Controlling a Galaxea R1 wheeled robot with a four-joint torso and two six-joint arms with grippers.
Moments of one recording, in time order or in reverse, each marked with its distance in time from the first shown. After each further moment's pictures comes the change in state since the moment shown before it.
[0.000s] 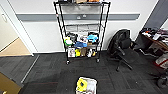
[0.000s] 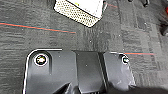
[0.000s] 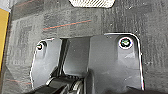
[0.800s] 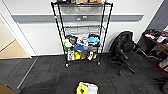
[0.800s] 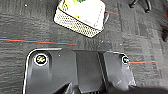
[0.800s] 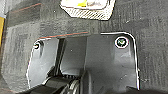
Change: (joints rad) left arm 0.004 0.002 -0.001 0.000 0.002 0.000; right arm -0.003 0.006 -0.027 0.002 0.001 0.002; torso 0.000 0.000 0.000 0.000
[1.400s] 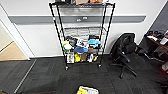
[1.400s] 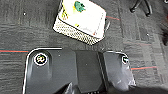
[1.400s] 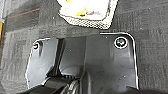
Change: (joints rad) left arm 0.001 0.001 0.000 0.000 0.000 0.000; right arm 0.000 0.007 -0.014 0.000 0.000 0.000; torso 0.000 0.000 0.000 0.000
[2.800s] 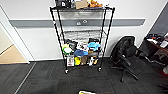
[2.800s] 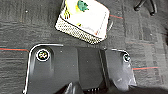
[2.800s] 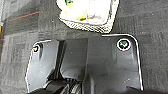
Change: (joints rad) left arm 0.017 -0.003 -0.001 -0.049 0.059 0.000; right arm -0.023 0.050 -0.061 0.007 -0.001 0.009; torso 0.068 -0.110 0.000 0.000
